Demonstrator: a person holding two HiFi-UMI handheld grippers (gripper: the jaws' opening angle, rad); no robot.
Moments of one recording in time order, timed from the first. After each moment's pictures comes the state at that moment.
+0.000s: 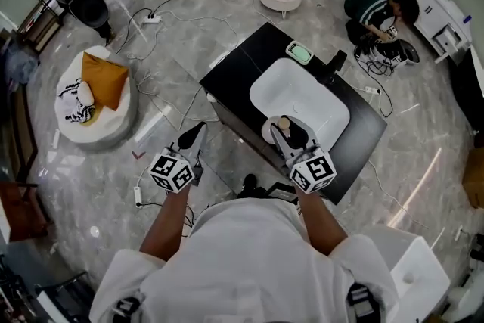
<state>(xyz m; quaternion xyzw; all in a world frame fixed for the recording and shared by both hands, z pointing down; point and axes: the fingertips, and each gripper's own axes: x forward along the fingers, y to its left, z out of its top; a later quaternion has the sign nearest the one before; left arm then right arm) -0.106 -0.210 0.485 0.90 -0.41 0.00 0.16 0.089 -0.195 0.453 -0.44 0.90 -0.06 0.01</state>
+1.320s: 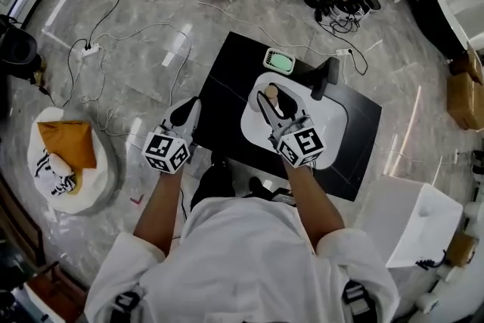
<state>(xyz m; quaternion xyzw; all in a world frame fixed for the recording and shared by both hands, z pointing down) -0.058 -0.535 0.509 0.95 -0.26 0.04 0.14 0.100 -0.479 0.460 -0.60 0.80 -0.05 0.00</state>
